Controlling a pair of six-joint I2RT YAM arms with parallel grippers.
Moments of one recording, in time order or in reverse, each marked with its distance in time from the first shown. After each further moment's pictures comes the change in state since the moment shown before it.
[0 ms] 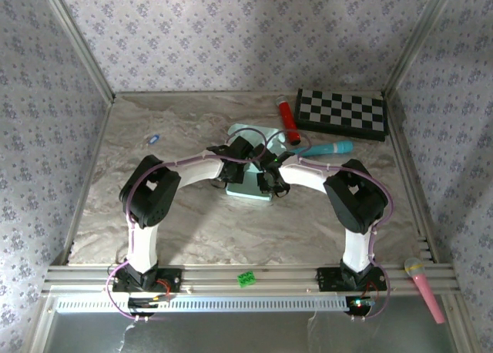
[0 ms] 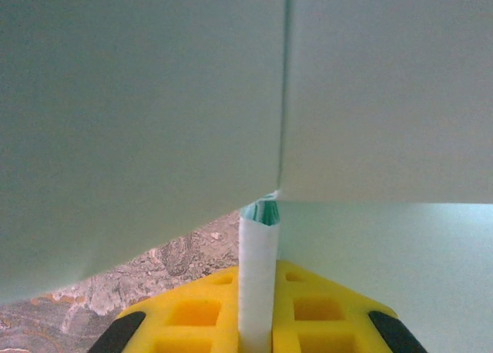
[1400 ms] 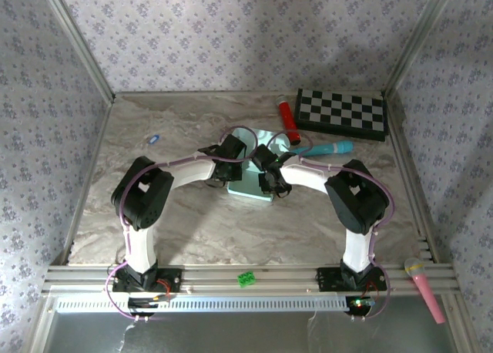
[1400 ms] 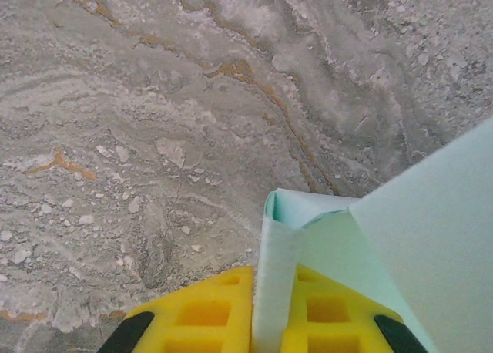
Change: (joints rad) left arm 0.046 -0.058 -0.086 0.141 0.135 -0.066; right arm -0.003 -0.009 -0.012 -0.005 0.007 0.000
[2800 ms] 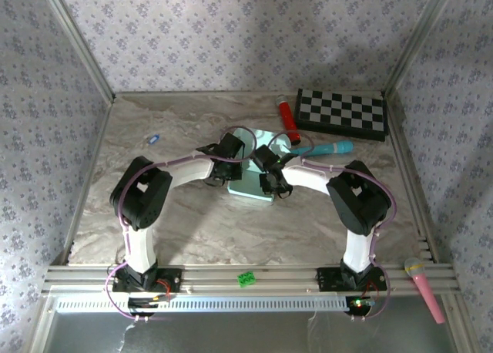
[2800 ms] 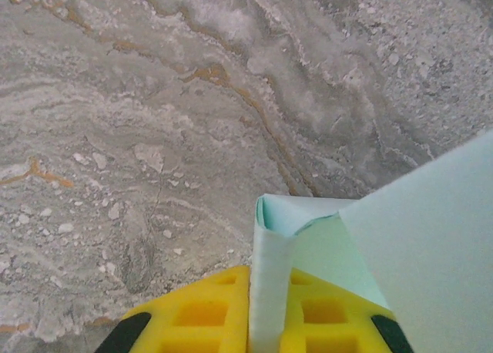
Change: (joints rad) left arm 0.010 -0.004 0.004 0.015 0.056 0.024; right arm -0.002 -0.018 -0.027 0.026 -0.002 -0.012
